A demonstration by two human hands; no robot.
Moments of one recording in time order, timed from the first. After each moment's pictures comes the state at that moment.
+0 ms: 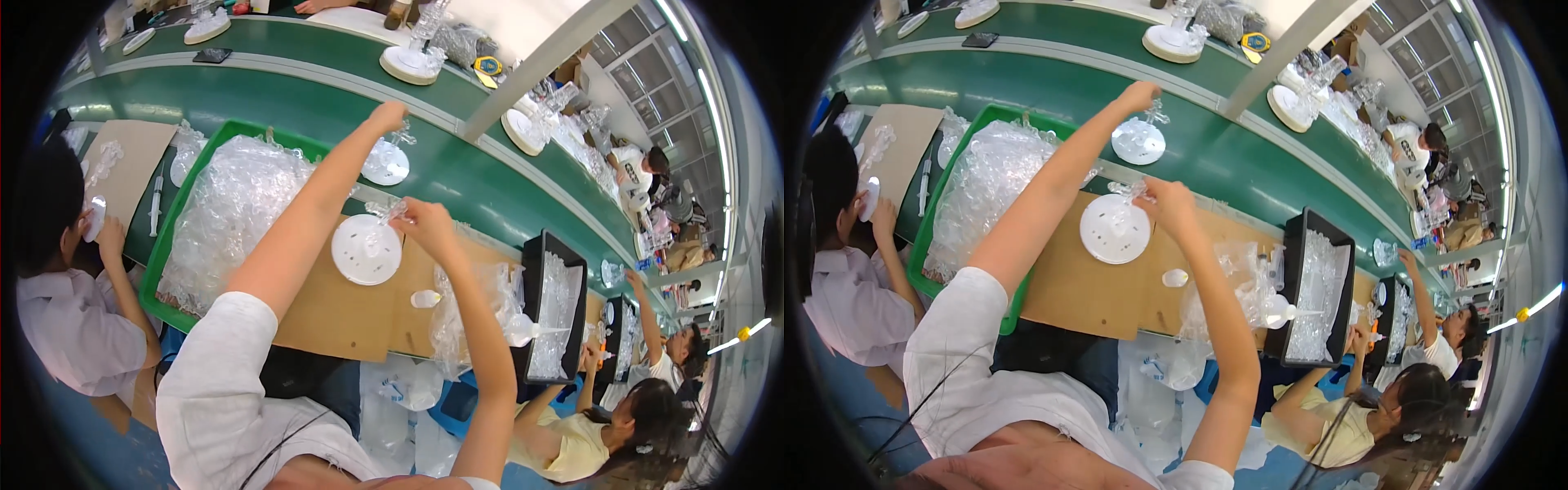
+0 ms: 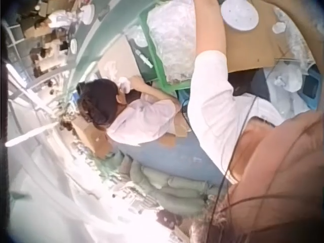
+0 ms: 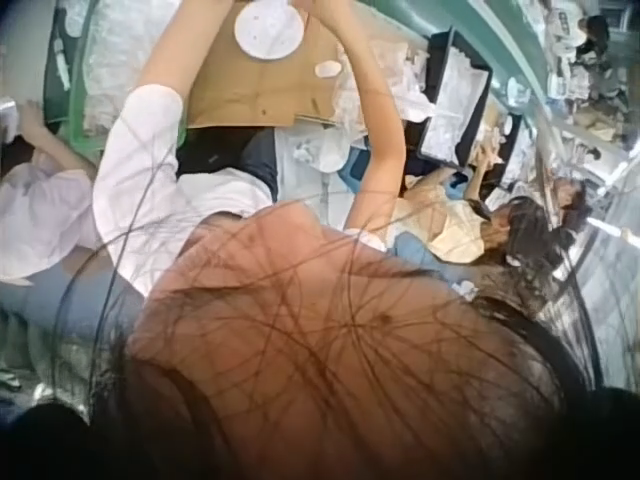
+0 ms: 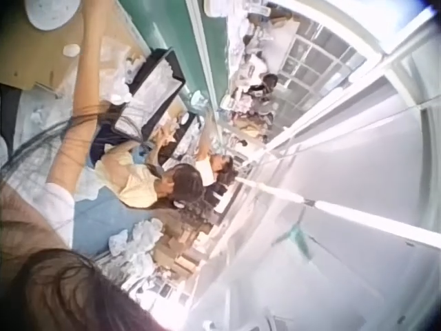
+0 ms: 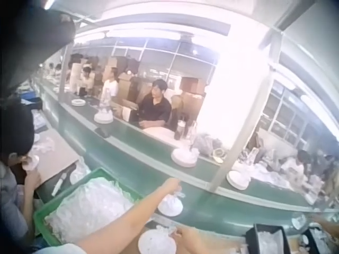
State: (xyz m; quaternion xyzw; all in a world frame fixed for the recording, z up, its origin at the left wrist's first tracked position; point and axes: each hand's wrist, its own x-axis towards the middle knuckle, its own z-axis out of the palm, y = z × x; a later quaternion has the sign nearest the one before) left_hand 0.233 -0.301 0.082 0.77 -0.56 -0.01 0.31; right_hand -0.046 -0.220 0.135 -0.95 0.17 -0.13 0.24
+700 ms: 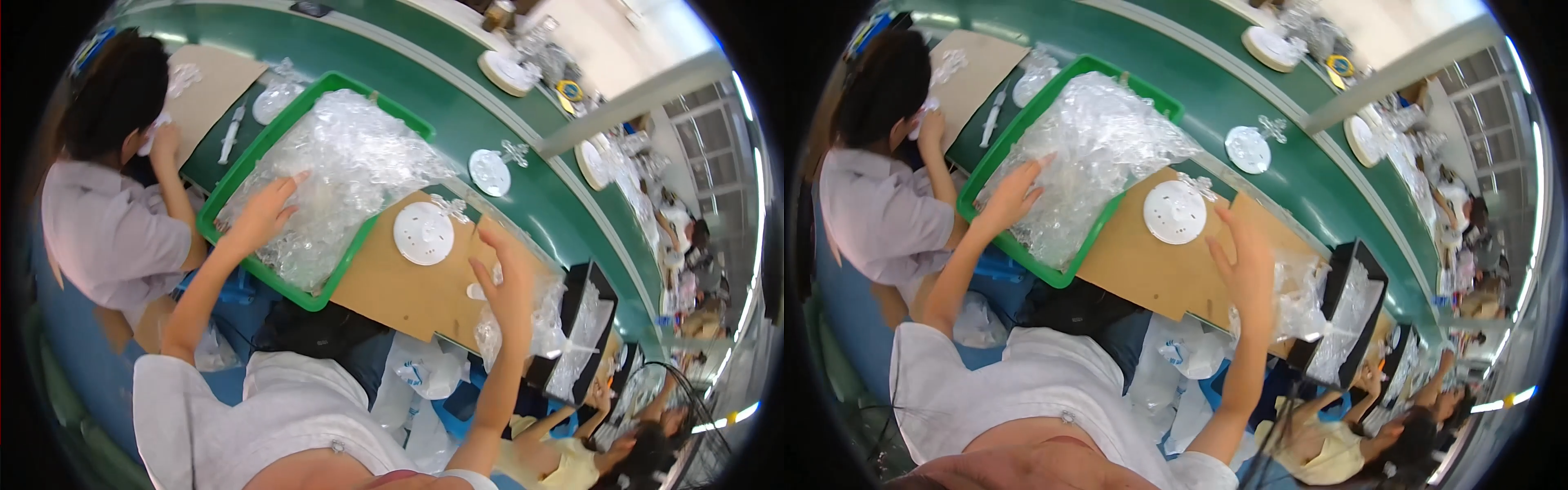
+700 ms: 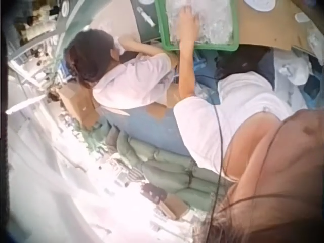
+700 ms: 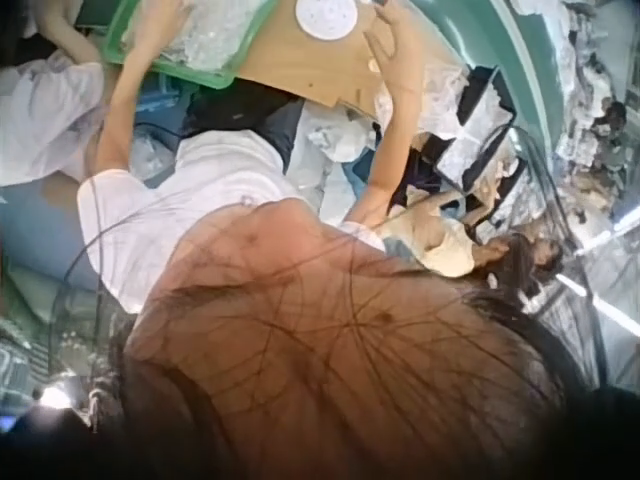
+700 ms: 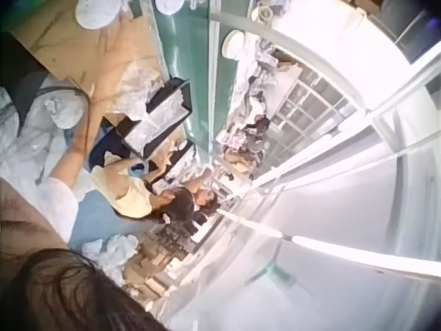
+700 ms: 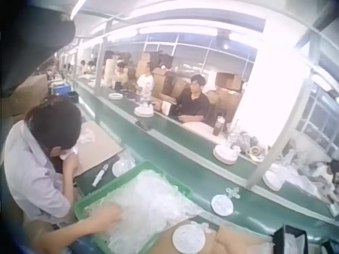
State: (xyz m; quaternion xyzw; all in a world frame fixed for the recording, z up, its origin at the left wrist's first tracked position) left_hand 0.151 0.159 0.100 0.81 -0.49 -0.04 0.31; right_hand -0.112 -0.116 0.203 -0.96 0.16 -0.16 0.18
